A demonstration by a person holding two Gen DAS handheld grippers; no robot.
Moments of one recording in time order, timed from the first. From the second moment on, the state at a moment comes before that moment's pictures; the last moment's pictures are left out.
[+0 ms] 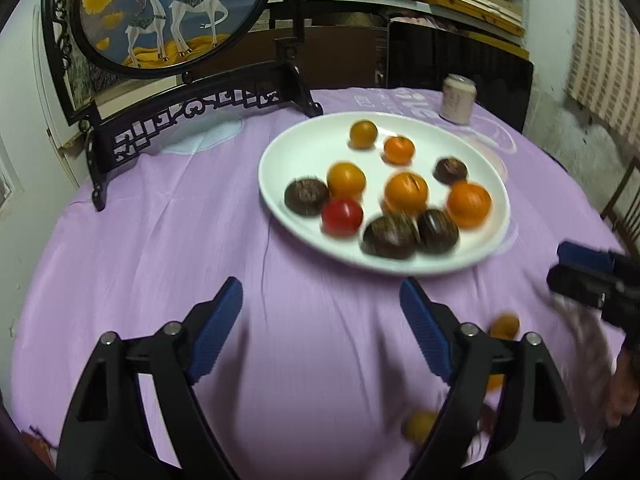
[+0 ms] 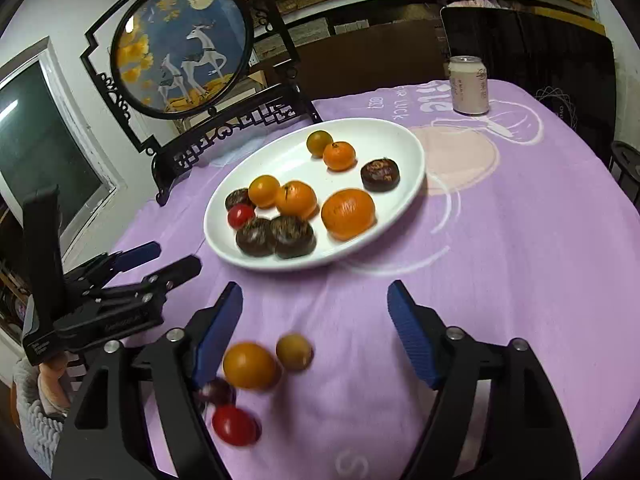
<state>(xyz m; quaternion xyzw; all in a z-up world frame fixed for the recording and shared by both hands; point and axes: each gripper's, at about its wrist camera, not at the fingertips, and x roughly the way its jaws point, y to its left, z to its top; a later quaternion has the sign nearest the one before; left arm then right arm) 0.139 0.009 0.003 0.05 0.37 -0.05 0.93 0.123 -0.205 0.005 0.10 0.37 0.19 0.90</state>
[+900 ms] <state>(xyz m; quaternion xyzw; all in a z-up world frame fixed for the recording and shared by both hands) 0.103 0.062 -0.014 -0.02 0.40 -0.02 0.91 0.110 -0.215 0.000 0.12 0.38 0.18 0.90</state>
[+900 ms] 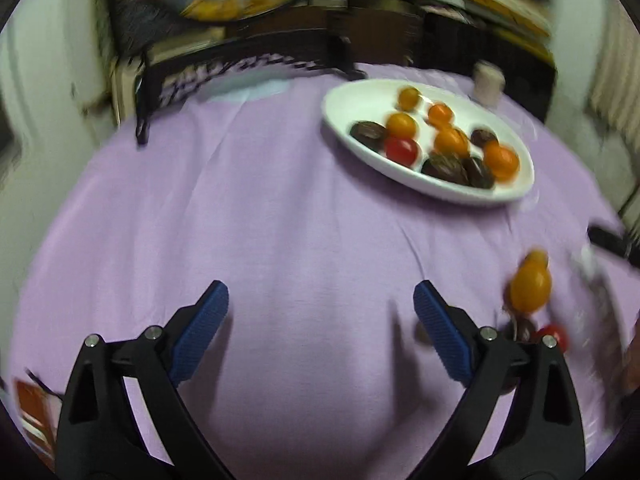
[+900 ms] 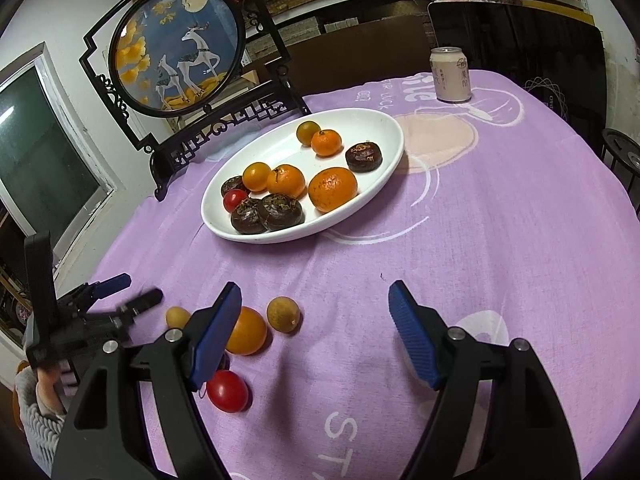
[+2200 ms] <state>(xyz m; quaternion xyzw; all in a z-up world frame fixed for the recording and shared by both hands) 0.088 -0.004 -0.035 0.10 0.41 -0.10 0.90 0.135 -0.191 -0.036 0.17 0.45 0.22 0.85</state>
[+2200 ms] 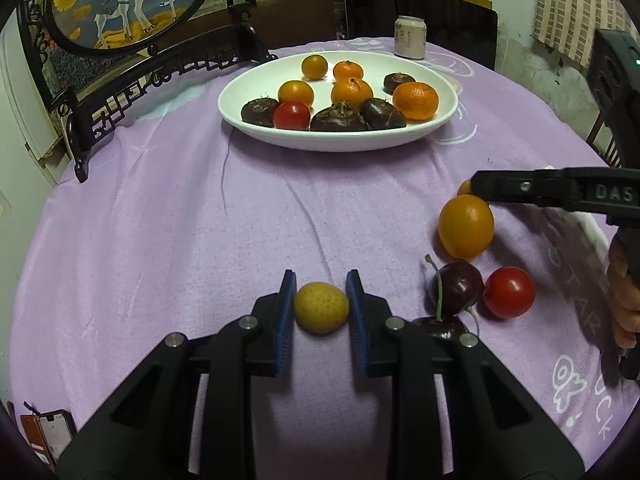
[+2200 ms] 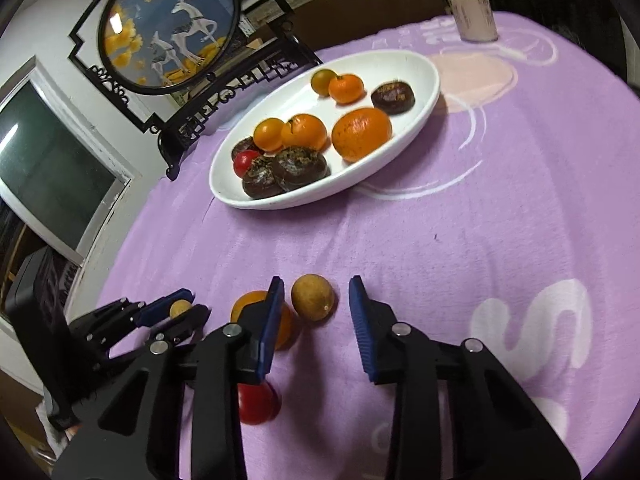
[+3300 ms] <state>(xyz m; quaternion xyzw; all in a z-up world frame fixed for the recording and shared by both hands) 0.218 -0.009 0.020 -0.01 0.37 -0.09 0.92 0.212 -0.176 0.017 0.15 0.38 0.20 0.89</state>
